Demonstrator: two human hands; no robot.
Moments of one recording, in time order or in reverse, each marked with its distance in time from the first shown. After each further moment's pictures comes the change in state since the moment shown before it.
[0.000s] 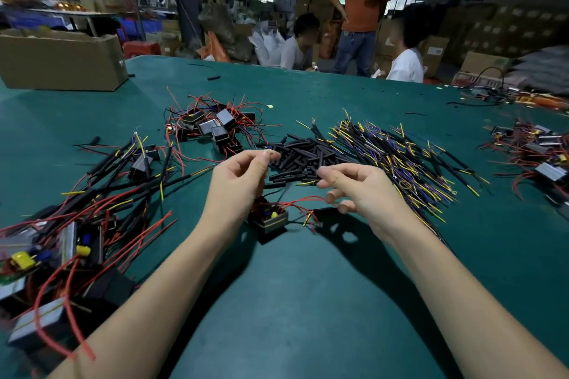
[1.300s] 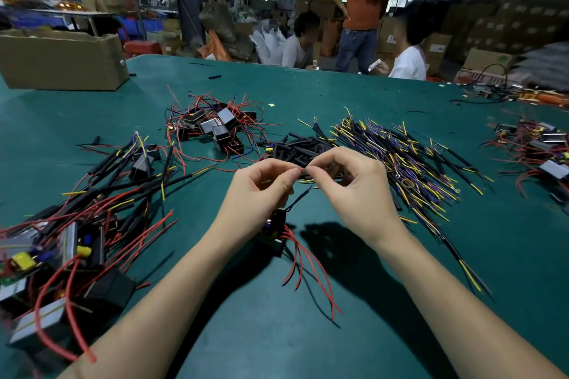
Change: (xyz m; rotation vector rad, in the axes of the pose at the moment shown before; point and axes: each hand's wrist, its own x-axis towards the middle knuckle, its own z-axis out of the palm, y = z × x) left_hand -0.010 -0.003 0.008 0.027 -0.209 0.029; right_hand -0.007 -0.001 0.019 -0.443 0.129 -0.640
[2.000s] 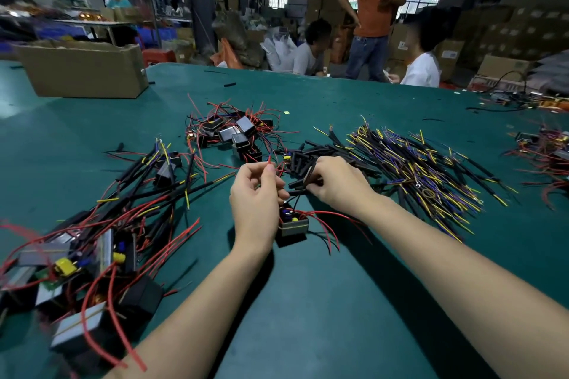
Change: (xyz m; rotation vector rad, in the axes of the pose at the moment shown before) left_hand 0.010 -0.014 -0.006 -0.108 0.512 -0.052; right_hand 0.054 0.044 0.046 -0.704 -0.478 0.060
